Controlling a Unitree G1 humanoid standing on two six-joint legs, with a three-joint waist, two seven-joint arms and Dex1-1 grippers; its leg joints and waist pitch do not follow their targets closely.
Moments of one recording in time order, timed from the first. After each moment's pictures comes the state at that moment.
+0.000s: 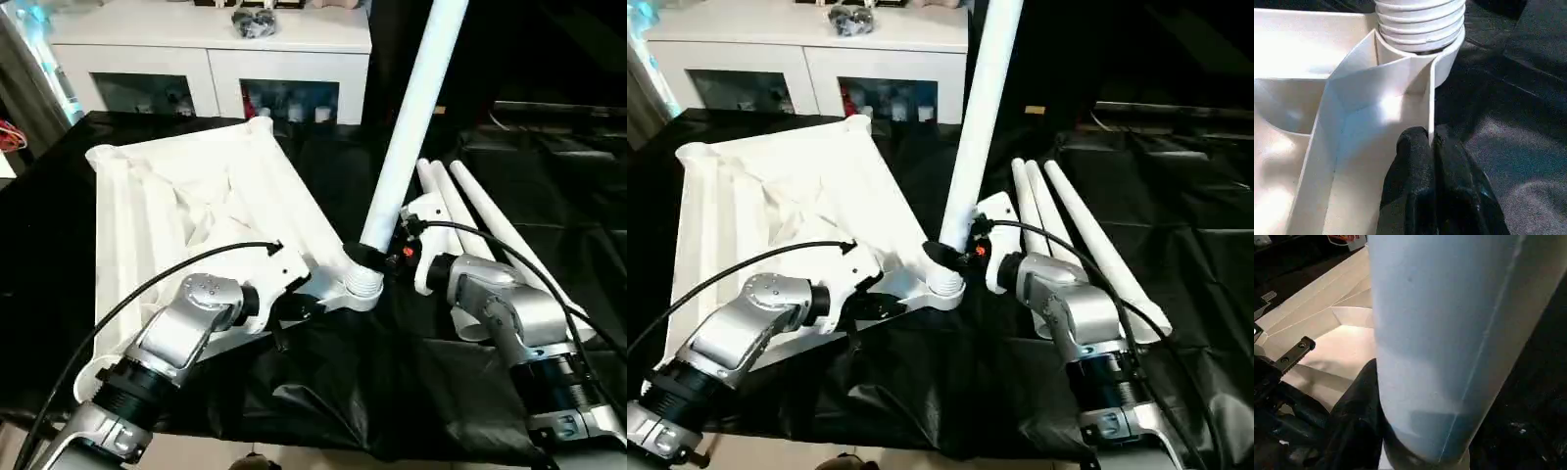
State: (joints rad) left arm -0.46 0.37 -0.37 0.22 -0.09 0.48 -0.90; right arm -0.49 -0.29 0.09 0.24 0.34 0.54 0.69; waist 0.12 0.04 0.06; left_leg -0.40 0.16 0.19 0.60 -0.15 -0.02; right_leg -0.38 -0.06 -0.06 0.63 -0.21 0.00
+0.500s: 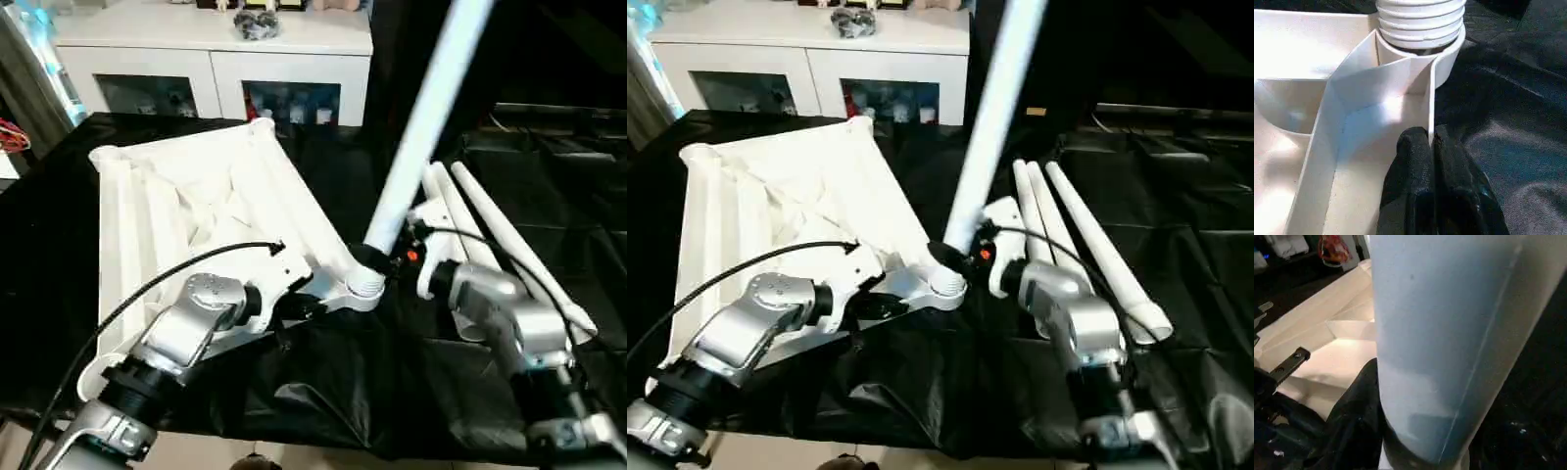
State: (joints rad) left arm -0.48 0.34 -0.37 0.27 -0.06 0.46 -0.89; right arm -0.42 -0.25 0.04 0.26 0.35 0.42 0.66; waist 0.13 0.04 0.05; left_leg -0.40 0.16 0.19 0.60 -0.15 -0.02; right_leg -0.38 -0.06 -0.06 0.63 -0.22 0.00
